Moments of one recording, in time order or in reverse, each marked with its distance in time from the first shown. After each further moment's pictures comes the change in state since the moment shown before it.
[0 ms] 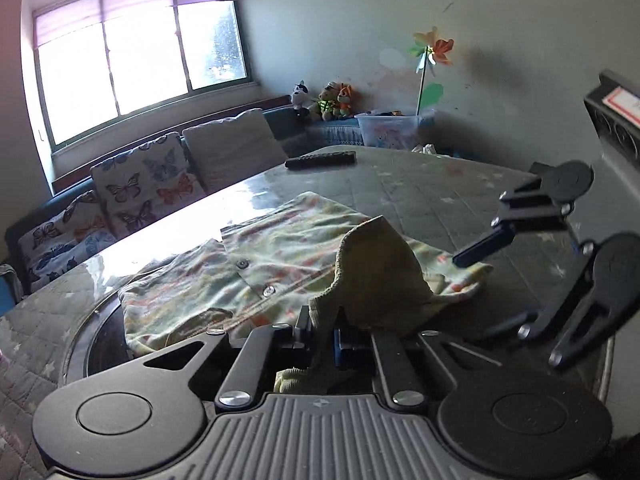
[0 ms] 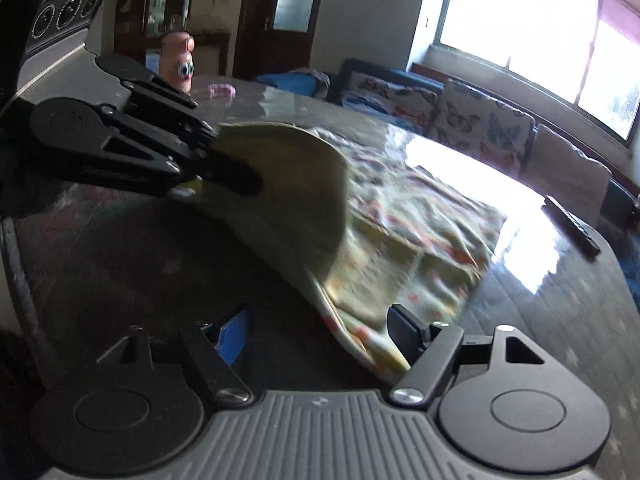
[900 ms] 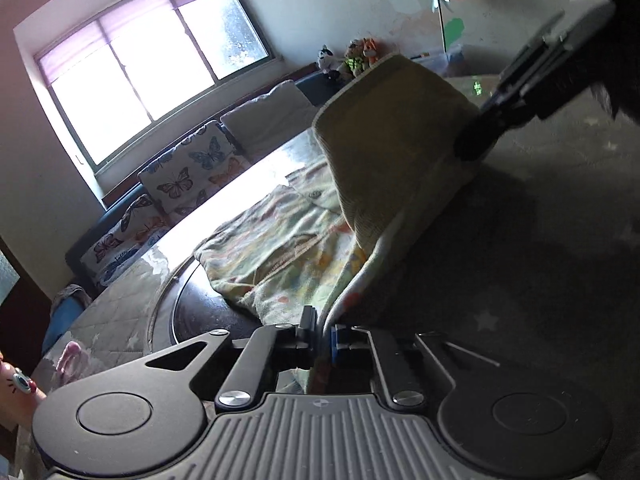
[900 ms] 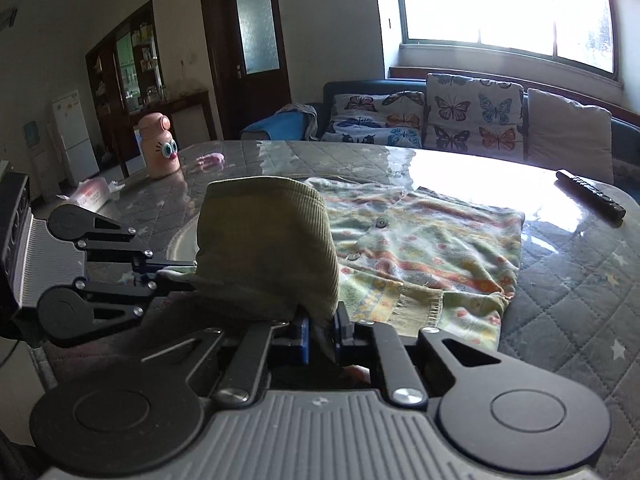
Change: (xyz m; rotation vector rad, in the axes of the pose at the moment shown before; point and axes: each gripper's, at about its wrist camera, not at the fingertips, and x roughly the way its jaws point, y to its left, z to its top) left arm -0.027 0.013 -0.052 0.180 0.092 0.200; right arm 0.000 -0.028 0.030 0.258 -0.082 0.105
